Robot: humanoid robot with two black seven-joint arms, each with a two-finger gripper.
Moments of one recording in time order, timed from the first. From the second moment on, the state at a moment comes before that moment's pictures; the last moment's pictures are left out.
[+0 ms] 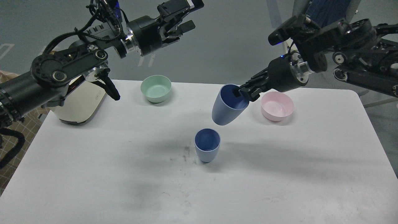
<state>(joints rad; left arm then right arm) -1.18 0.46 -0.30 -0.95 0.68 -0.31 -0.49 1.76 -0.42 -0.48 1.19 -1.27 0.41 0.49</state>
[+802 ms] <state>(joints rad) -1.18 0.46 -0.30 -0.95 0.68 -0.31 -0.49 1.81 -0.24 -0.60 1.17 -1.20 0.40 0.49</state>
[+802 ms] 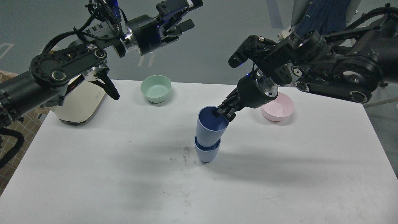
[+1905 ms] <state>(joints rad) -1.13 0.44 -0.39 -0.79 0.48 -0.37 -0.49 1.52 -0.56 -0.12 0.90 -0.48 0.39 0.49</state>
